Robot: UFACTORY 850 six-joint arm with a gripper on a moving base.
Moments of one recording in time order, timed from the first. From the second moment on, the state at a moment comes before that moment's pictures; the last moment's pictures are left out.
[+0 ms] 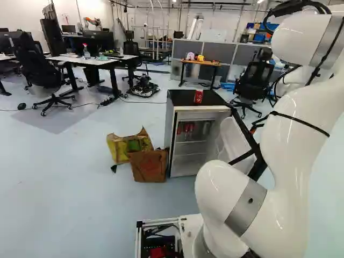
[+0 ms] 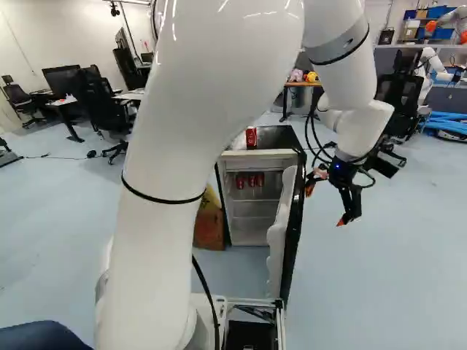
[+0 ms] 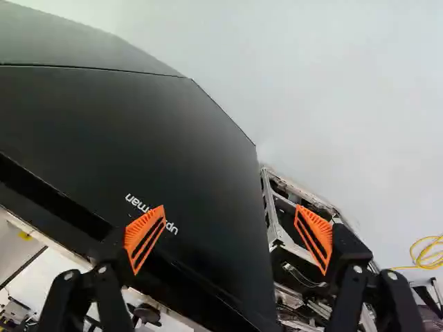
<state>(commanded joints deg) -53.8 -27.5 -70.3 8.1 -48.7 0.0</state>
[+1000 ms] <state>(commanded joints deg) -47.6 -20.5 -59.7 4.2 -48.7 0.0</state>
